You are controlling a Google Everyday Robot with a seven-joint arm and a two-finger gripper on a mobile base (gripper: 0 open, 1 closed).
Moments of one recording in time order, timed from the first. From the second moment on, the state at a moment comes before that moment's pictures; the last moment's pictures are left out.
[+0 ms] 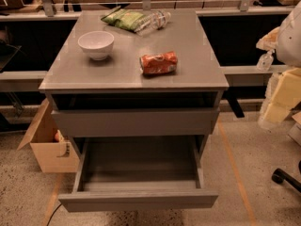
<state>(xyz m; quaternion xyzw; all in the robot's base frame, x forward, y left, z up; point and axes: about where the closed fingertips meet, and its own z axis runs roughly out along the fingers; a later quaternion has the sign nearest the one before) 0.438 -0.216 0.978 -0.60 0.78 -0.04 0.16</state>
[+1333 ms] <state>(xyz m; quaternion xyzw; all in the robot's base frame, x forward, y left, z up) 0.403 -0.218 0.905 -0.56 0.83 0.01 0.10</state>
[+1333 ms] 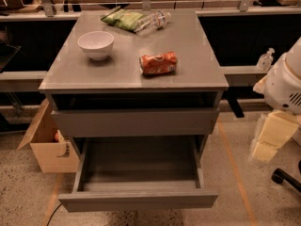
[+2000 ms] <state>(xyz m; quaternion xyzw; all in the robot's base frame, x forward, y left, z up) 0.344 -0.210 0.795 -0.49 0.87 0.06 0.00</state>
